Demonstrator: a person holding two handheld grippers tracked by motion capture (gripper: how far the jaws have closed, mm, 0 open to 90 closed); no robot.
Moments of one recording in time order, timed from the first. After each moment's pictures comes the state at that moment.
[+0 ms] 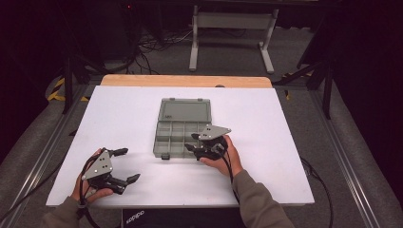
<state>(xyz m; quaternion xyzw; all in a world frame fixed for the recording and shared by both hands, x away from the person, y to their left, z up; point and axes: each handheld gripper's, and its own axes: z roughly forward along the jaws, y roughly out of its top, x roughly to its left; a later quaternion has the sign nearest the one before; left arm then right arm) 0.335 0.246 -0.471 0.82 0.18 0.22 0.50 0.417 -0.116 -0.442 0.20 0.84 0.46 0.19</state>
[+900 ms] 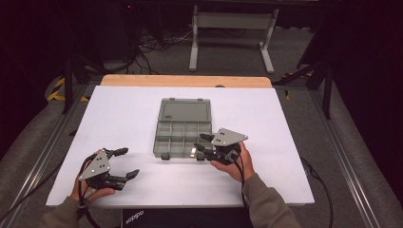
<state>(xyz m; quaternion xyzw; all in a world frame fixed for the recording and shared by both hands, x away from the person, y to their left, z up) 0.333 0.249 -0.467 0.81 0.19 0.23 0.51 0.384 -0.147 -0.414 0.18 0.82 0.49 0.24</state>
